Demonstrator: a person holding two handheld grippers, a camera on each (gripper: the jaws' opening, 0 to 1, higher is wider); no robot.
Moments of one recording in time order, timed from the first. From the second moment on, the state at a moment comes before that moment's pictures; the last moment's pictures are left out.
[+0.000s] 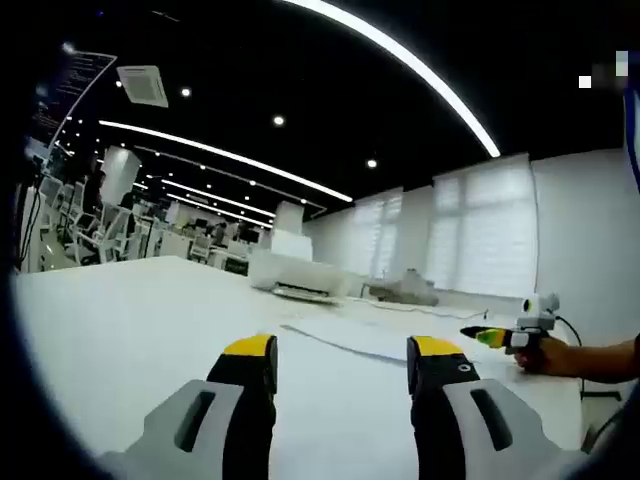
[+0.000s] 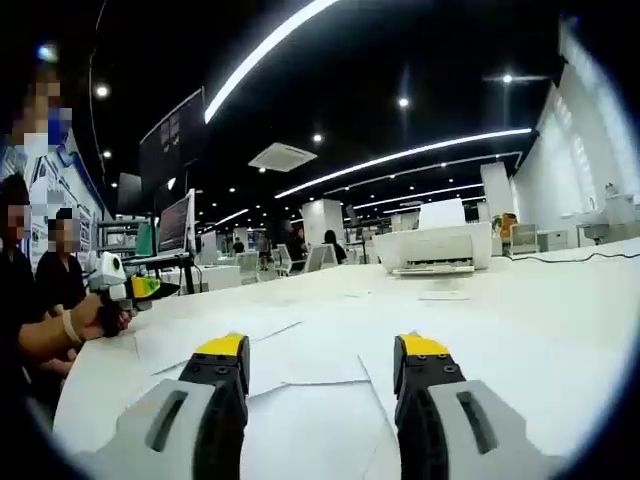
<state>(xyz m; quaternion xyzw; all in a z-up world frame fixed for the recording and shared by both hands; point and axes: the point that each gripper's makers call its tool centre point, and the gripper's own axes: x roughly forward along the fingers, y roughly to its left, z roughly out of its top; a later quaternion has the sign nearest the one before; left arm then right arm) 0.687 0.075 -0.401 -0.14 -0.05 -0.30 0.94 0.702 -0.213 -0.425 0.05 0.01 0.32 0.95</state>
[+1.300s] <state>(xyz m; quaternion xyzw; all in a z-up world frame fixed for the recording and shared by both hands) 0.572 0.121 -0.377 0.02 0.07 -0.30 0.95 0.569 -0.247 -0.381 -0.07 0.11 0.26 0.96</state>
